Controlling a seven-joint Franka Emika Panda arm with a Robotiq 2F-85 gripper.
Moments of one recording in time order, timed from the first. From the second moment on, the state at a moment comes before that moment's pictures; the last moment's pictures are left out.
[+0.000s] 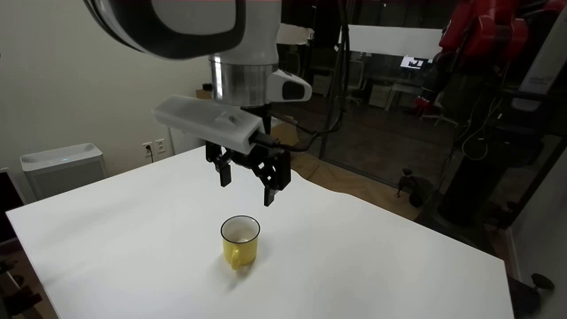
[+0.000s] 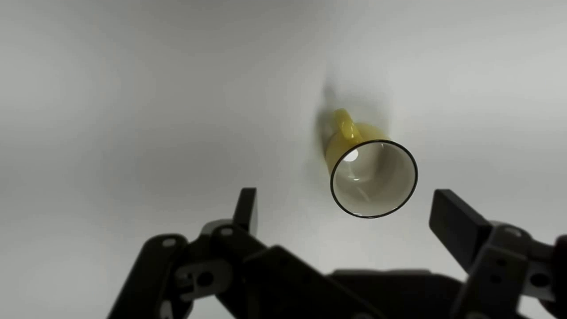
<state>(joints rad) -0.05 -0.08 -0.19 -2.47 0.02 2.48 -0.36</state>
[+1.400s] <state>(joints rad) -0.08 0.39 -0.09 -2.21 0.02 2.58 -0.28</state>
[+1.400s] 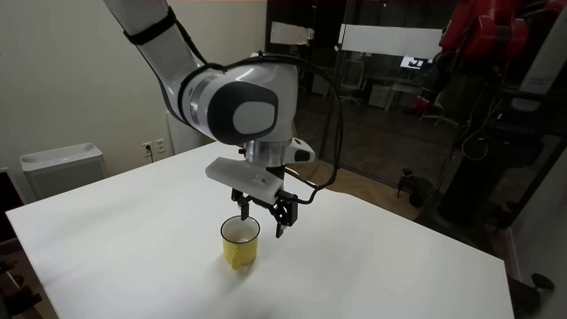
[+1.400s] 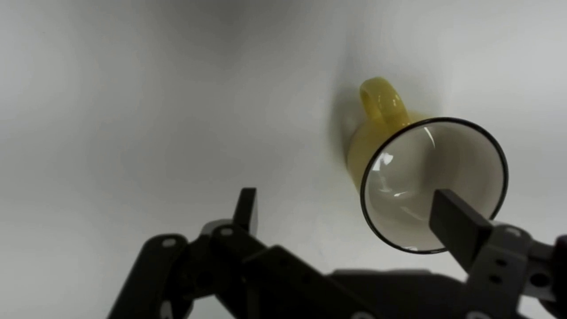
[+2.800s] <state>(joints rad) -0.10 0.64 -0.05 -2.04 0.02 2.56 -0.25</state>
